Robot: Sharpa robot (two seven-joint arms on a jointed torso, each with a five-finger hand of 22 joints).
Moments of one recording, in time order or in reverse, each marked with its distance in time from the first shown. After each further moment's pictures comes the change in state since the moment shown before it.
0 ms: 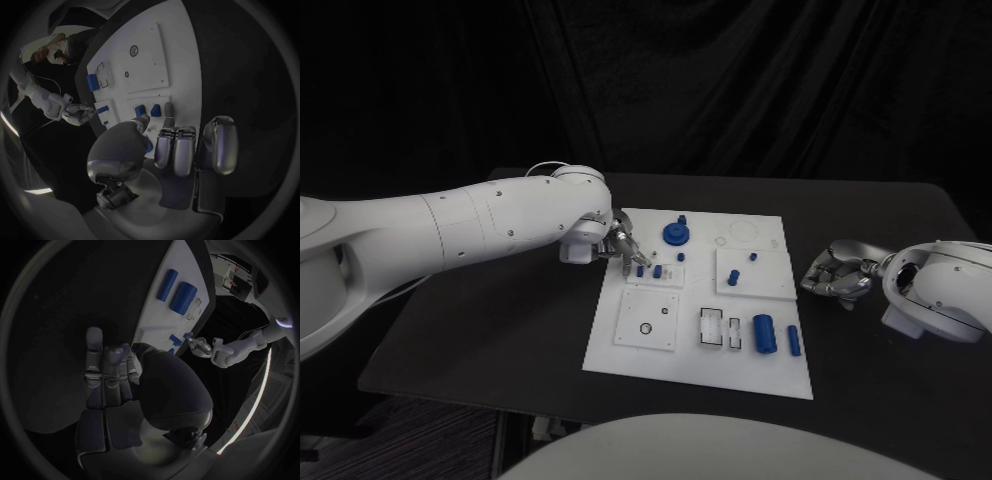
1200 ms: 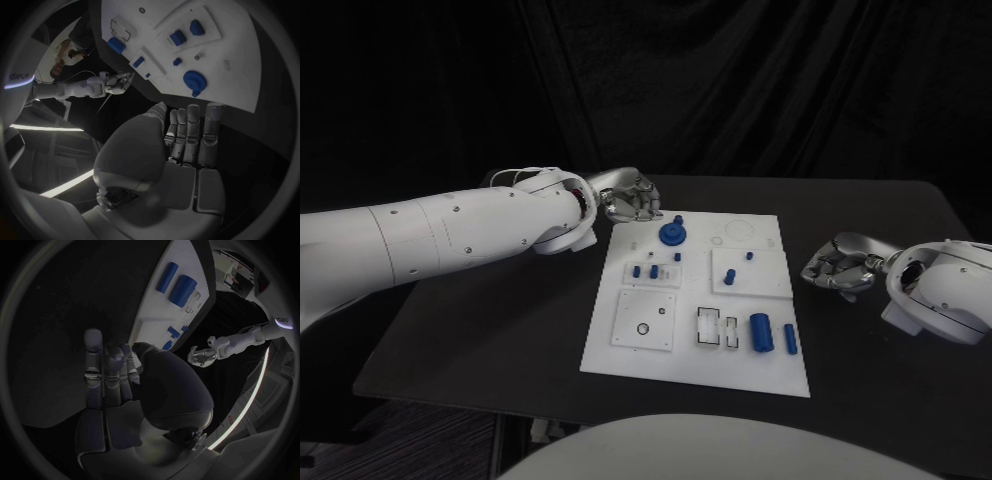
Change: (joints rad) left arm -0.004 -0.124 -0.002 0.099 -0.139 -0.590 0.690; left_hand 0.578 0.001 -0.096 0.018 0.169 -0.270 0.076 0.180 0.035 -0.815 0.114 -0.906 -0.271 -0.639 0.118 -0.561 -0.339 0.070 -0.411 0.085 -0.397 0.000; right arm -0.001 -0.036 0.000 0.028 0.000 -0.100 0.045; right_hand -0.008 -0.008 0.000 0.000 0.000 -0.002 0.002 0.009 0.000 0.005 -0.003 0.012 0.006 0.023 -0.003 0.060 0.038 0.000 0.029 -0.001 0.081 0.035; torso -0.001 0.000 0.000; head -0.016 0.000
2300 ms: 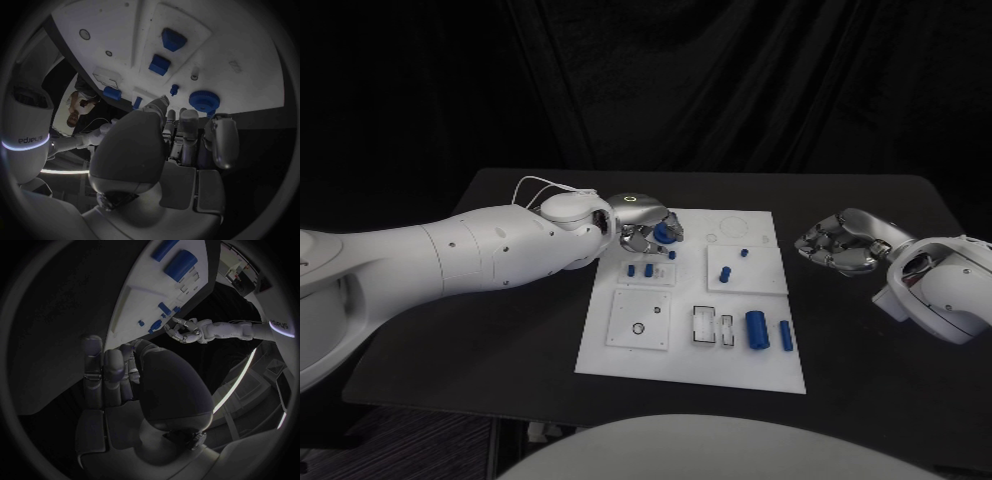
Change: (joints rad) left arm -0.079 0.146 0.000 -0.151 -0.462 0.002 0.147; left_hand 0.008 -0.106 0.105 -0.053 -0.063 0.084 -0.144 -0.238 -0.650 0.023 -0.059 -0.290 -0.571 0.415 -0.089 0.165 -0.010 -0.025 0.363 -0.058 0.362 0.000; right arm 0.000 -0.041 0.000 0.045 0.000 -0.236 0.160; right_hand 0.031 -0.039 -0.005 -0.017 0.000 0.002 -0.012 0.009 0.001 0.038 -0.016 0.019 -0.007 0.044 -0.014 0.076 0.043 0.000 0.062 -0.012 0.129 0.060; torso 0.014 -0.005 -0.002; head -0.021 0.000
